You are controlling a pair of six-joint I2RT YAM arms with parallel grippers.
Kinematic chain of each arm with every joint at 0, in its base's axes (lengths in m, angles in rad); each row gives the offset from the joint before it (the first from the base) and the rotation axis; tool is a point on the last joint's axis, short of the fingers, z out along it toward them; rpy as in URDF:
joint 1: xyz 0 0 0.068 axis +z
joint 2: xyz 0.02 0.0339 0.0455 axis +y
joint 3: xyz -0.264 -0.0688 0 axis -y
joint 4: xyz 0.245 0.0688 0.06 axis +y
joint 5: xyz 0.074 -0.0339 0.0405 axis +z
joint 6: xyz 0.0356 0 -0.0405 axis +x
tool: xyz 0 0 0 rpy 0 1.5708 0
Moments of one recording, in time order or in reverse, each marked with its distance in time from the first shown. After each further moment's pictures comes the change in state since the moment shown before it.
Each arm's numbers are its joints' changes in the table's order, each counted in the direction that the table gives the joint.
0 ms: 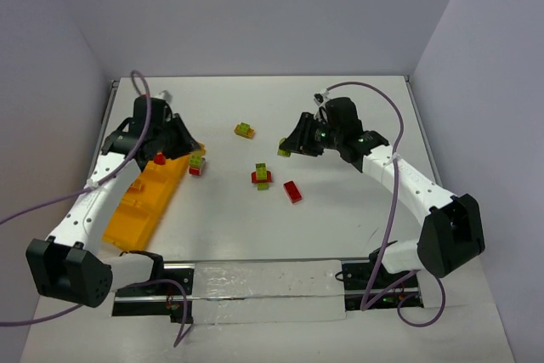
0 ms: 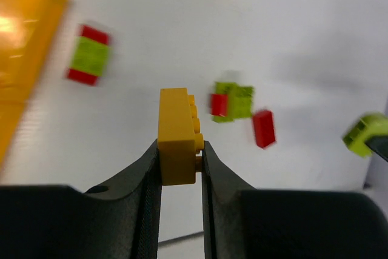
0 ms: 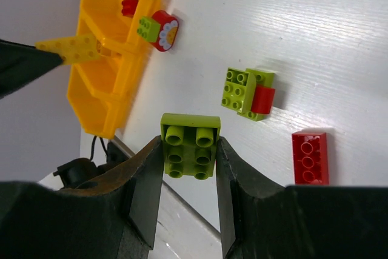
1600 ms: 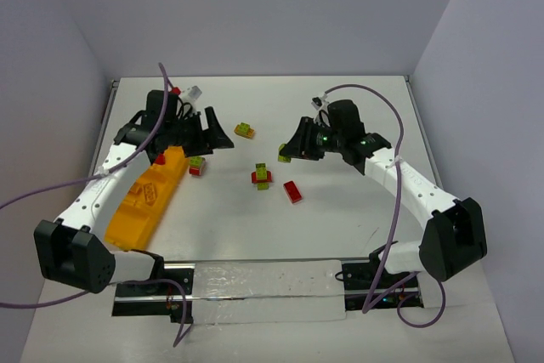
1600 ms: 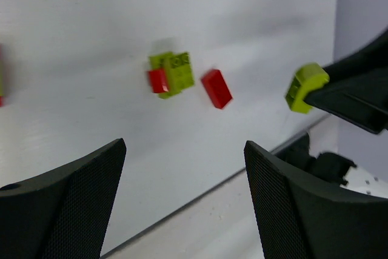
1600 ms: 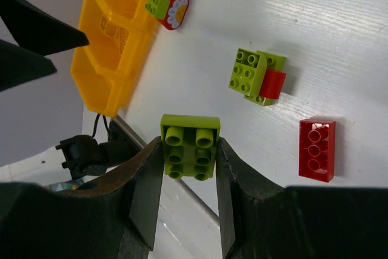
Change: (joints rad) left arm 0.003 0.056 0.032 -0.045 -0.263 0.085; right arm -0.004 -0.026 -0.025 0.025 0.076 -0.044
